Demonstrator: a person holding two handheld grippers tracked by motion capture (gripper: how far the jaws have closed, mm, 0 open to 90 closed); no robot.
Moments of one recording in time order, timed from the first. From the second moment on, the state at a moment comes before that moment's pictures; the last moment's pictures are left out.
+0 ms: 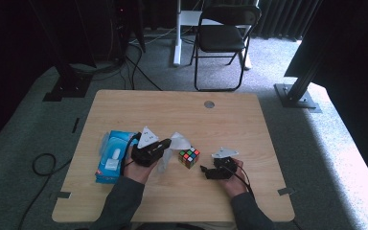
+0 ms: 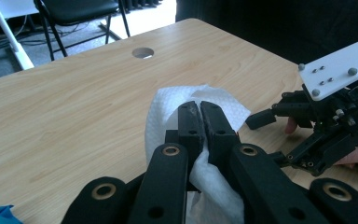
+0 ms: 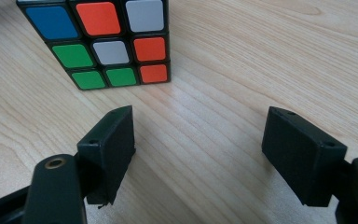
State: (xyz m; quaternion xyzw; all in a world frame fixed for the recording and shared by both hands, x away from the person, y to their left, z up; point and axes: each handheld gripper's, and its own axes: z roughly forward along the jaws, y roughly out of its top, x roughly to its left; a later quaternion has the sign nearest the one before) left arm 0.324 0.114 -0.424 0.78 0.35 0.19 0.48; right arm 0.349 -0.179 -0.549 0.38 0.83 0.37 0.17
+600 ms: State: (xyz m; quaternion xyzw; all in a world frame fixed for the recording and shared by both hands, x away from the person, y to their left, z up) left arm 0.326 0.096 -0.435 0.80 0.34 0.18 0.47; right arm 0.349 -0.179 -0.549 0.38 0.83 0.37 0.17
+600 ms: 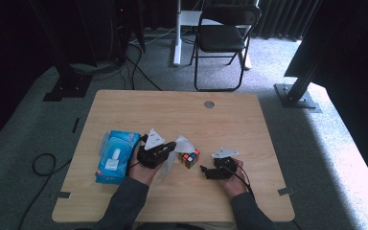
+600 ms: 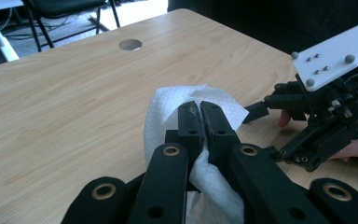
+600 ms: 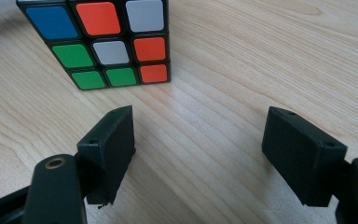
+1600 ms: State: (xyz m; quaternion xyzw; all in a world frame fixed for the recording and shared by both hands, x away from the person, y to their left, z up) left arm 0.328 0.069 -0.426 0.81 0.31 0.18 0.47; right arm 0.348 -0.179 -0.549 0.38 0.83 0.37 0.17
